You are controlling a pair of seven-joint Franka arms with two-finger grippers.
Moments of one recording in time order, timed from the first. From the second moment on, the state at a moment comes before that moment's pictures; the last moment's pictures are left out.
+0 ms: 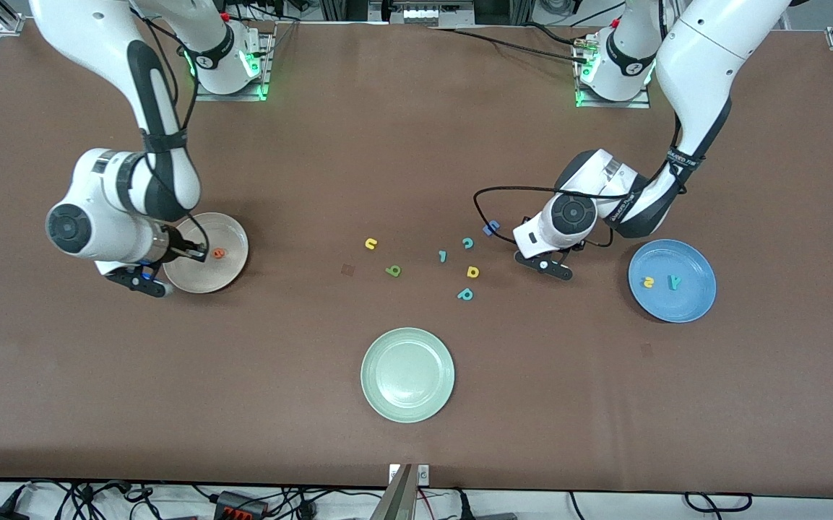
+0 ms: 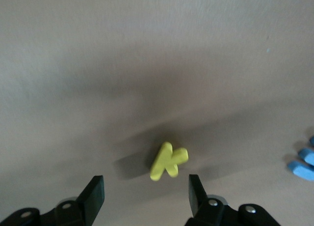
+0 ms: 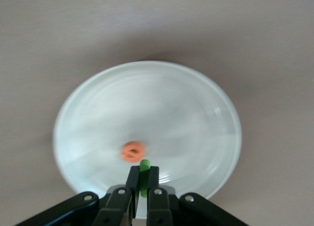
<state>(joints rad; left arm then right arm) 0.05 0.57 -0.50 -2.02 0.38 2.24 -0.29 0.55 0.46 -0.56 -1.98 0.31 2.10 0.12</state>
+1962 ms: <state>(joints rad) 0.39 0.61 -0.48 -1.76 0.39 1.87 0.01 0.98 0.59 -0.48 -1.78 0.36 2.17 -0.09</state>
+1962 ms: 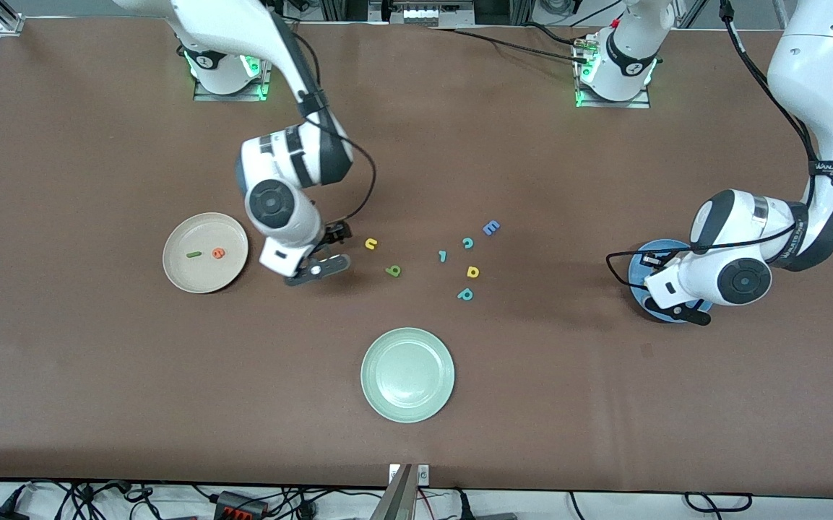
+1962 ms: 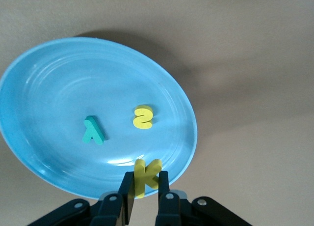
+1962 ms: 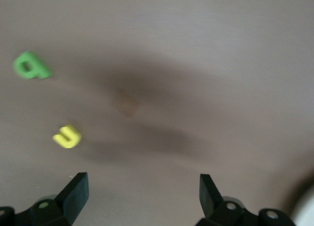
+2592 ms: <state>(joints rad) 0.39 0.59 -0.54 -1.59 0.39 1.78 0.00 1.07 0.61 -0.46 -1.84 0.36 2.31 -0.32</state>
